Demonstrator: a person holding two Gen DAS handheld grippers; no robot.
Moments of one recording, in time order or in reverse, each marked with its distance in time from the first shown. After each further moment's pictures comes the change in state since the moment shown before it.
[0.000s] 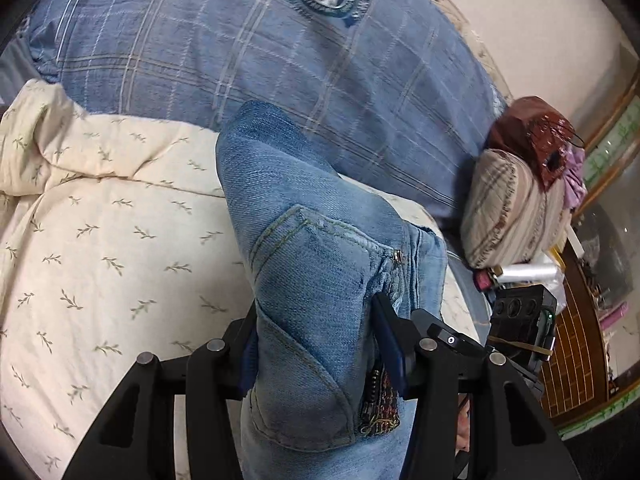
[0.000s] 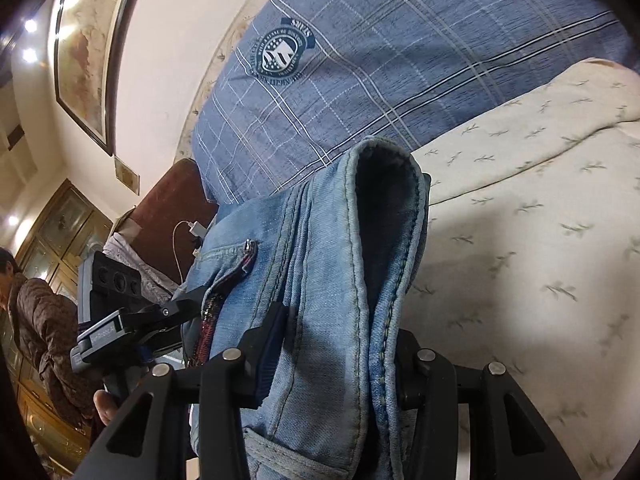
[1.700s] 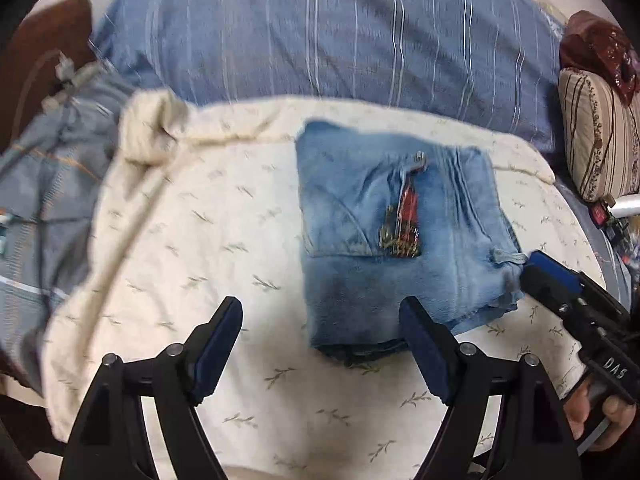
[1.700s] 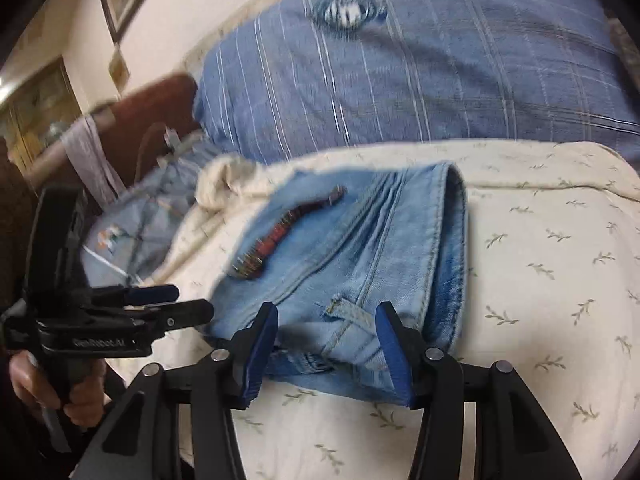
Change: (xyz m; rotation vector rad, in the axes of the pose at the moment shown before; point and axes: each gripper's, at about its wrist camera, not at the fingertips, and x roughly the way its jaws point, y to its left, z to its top) left arm -0.038 -0.027 -0.094 0.142 -0.011 0.513; right arm -0.024 0.060 -0.076 -0.361 0.000 -0.253
